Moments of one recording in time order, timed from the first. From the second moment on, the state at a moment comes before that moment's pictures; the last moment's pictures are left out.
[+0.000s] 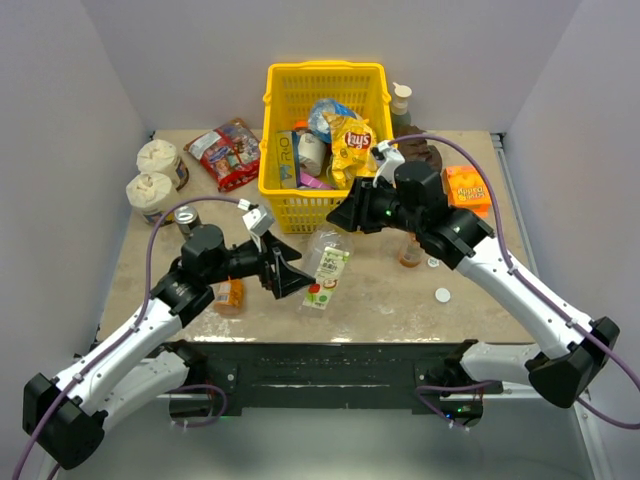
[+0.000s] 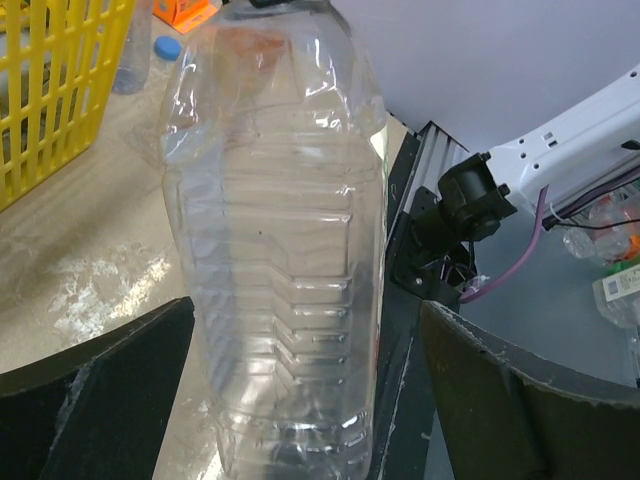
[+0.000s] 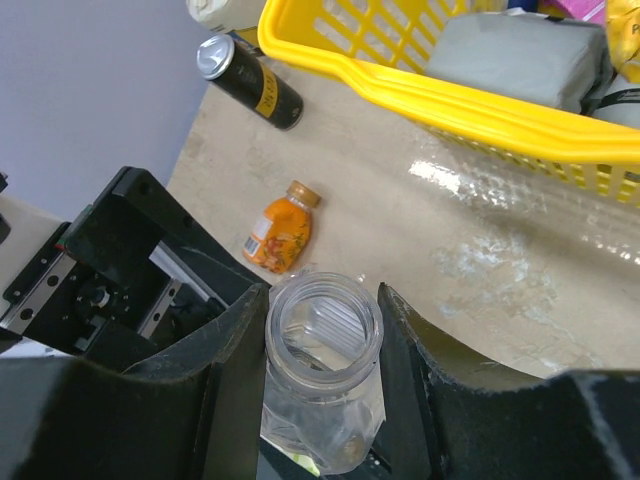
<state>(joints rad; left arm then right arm) -0.58 0.84 0.63 0.05 0.65 -0.39 0.68 1.23 1.29 -0.48 -0.17 0.59</state>
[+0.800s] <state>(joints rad) -0.54 0.67 0.64 -0.22 0.35 -0.33 0.68 0.89 1.02 -0.64 0.22 0.27</state>
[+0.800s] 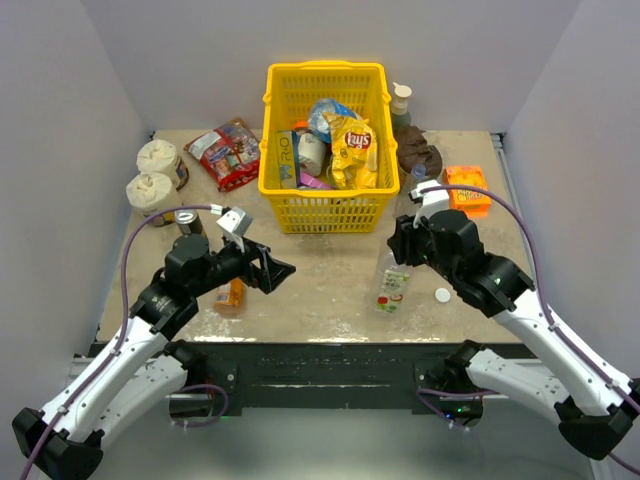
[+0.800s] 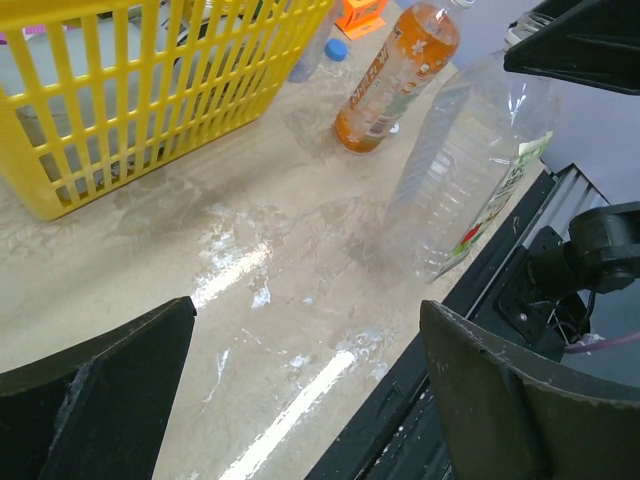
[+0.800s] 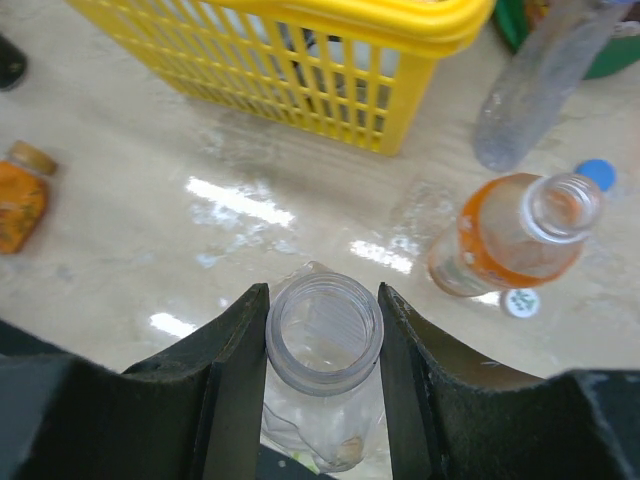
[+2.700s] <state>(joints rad) -0.53 0.75 0.67 -0.42 0.11 -0.32 0.68 0.70 0.87 -0.62 0.47 0.18</state>
